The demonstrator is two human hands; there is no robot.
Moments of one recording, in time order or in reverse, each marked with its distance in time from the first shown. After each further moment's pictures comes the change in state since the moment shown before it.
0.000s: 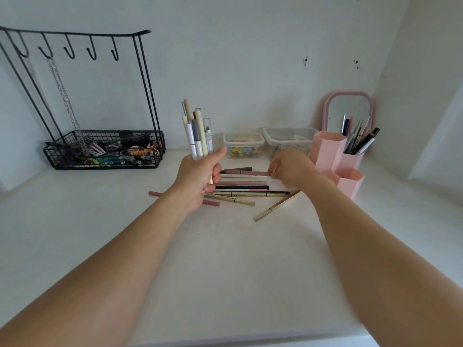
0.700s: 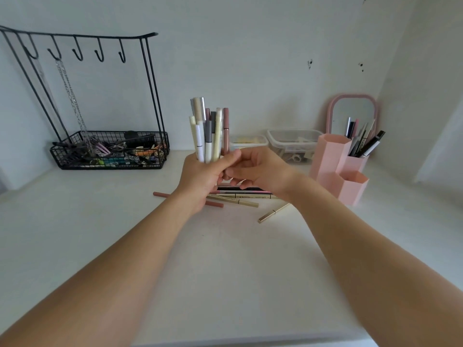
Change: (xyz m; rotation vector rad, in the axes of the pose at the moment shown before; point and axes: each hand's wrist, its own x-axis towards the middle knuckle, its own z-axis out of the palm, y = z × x) left_hand -0.010 0.002 0.001 0.108 0.044 0.139; right_hand -0.043 -0.073 -0.011 1.012 -0.270 -0.243
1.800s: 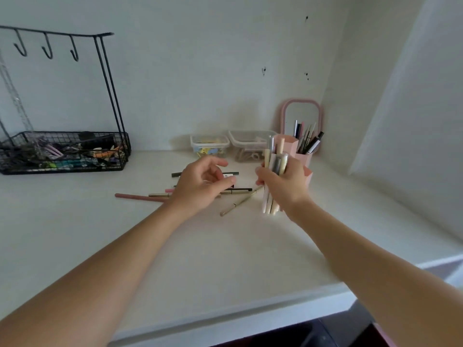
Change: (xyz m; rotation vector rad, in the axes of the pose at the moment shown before) left_hand -0.026 -0.011 0.035 0.292 -0.282 0.259; right_hand -0.088 0.011 -0.038 -0.087 0.770 0.003
